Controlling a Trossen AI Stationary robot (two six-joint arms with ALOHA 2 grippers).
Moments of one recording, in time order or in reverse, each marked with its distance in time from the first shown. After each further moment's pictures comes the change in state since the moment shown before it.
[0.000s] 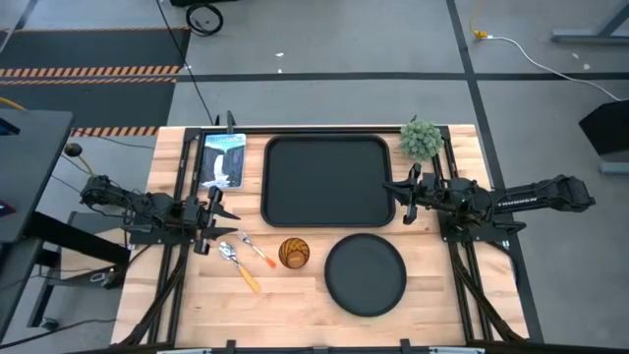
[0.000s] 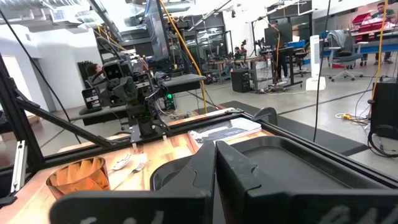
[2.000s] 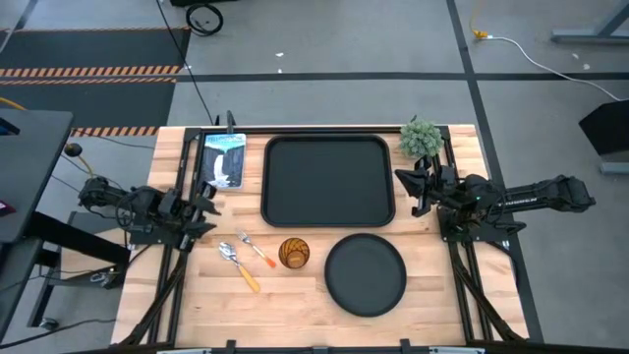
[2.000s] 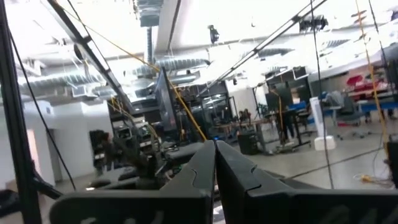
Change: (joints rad) left arm 0.034 0.012 0.000 0.378 0.202 -0.016; right arm 0.000 -0.001 0.000 0.314 0.011 -0.023
